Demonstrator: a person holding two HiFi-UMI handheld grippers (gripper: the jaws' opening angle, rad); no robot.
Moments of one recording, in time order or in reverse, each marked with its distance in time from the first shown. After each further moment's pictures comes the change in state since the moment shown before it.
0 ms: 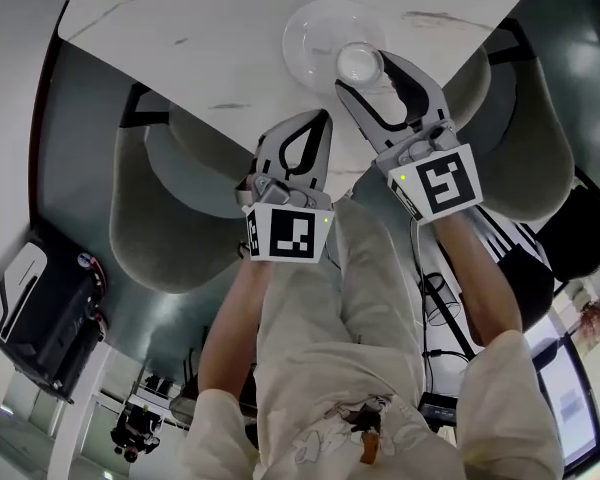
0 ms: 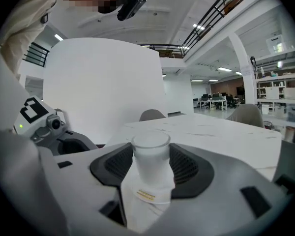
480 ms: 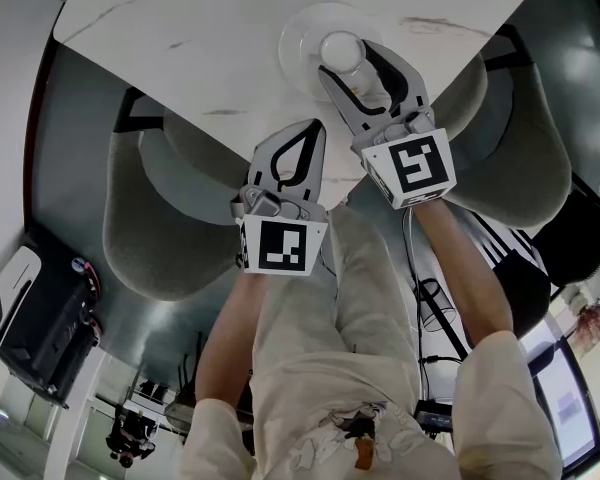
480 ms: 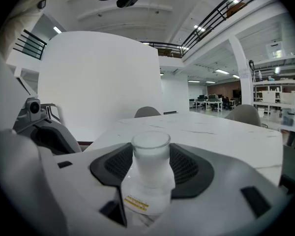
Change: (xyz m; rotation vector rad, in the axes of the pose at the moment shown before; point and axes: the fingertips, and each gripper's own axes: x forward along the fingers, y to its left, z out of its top) left arm -0.004 0.004 0.005 -0.027 -0.021 0.002; right arm 0.033 -0.010 -0.017 -0.023 0.010 -0.060
